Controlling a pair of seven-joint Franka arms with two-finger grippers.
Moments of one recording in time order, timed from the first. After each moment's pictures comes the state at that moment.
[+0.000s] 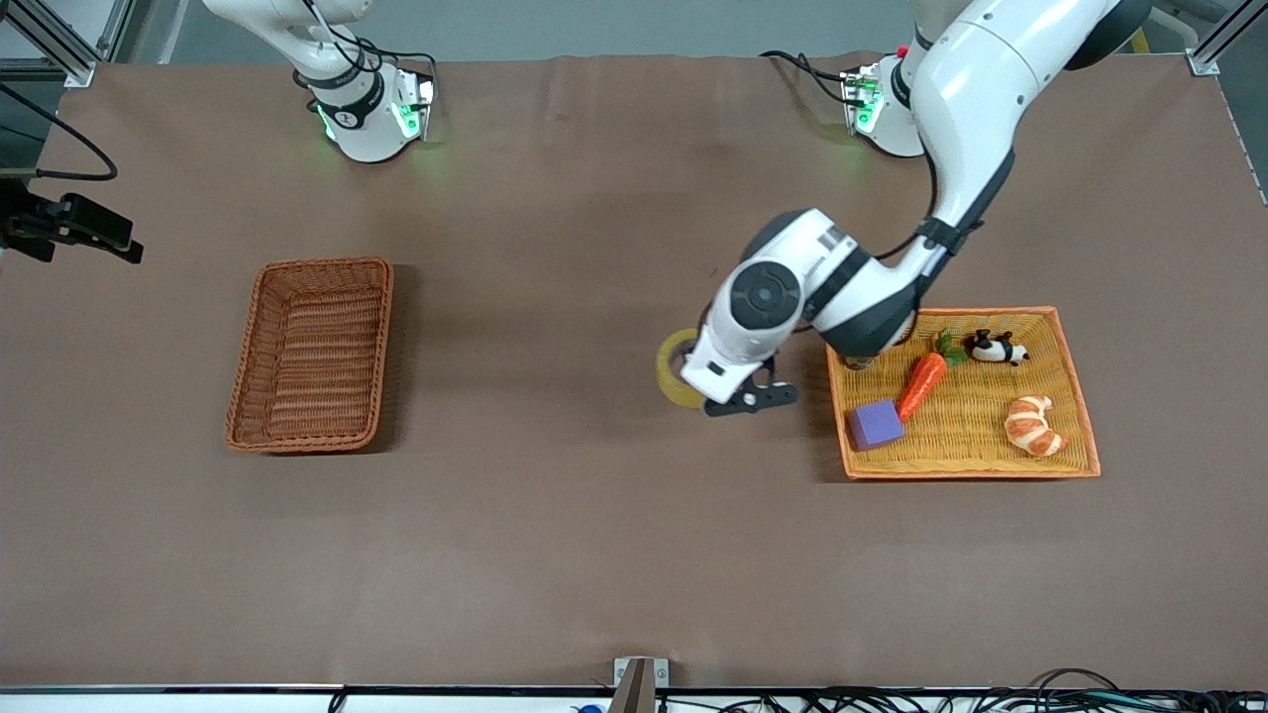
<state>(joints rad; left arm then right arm) -0.16 0.68 -0.65 -1.51 0.30 2.00 -0.99 -0.03 0.02 -0.02 -1.52 -0.01 1.45 -0.02</state>
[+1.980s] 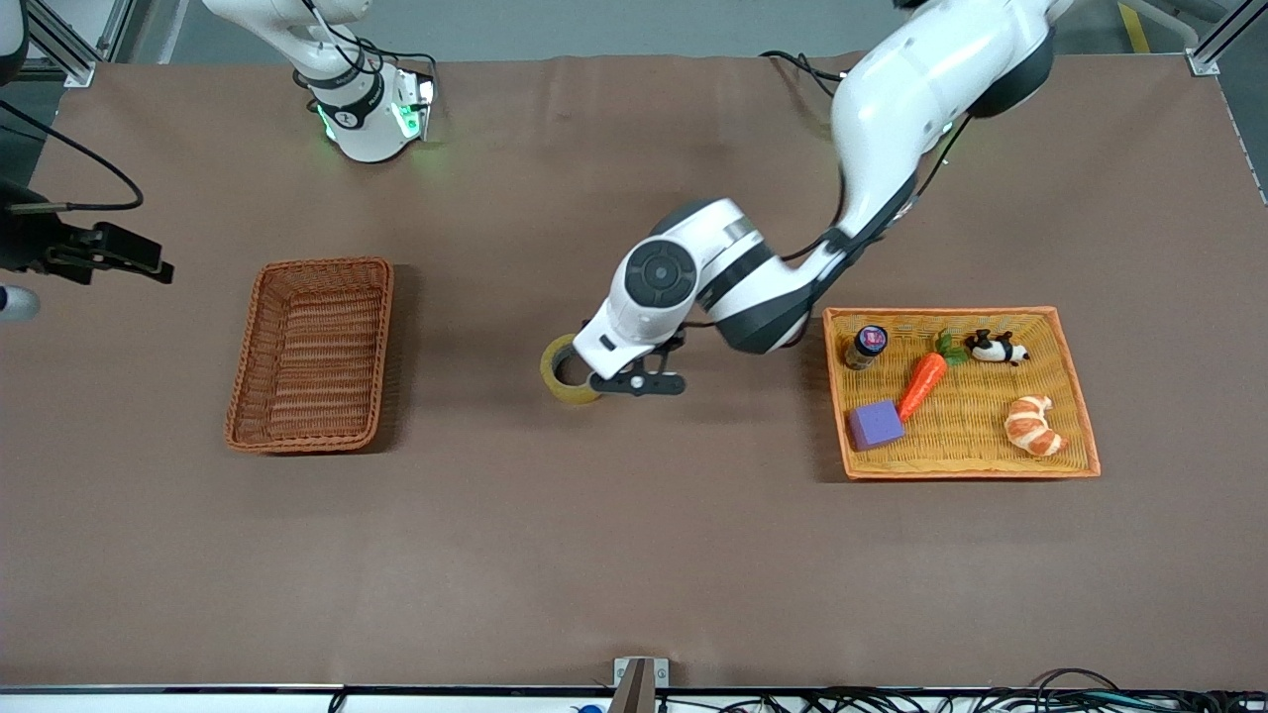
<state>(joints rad) -0.33 0.82 -0.65 -1.21 0.31 1.85 -0.88 -0.02 0.07 -0.02 -1.52 0.07 1.47 -0.02</state>
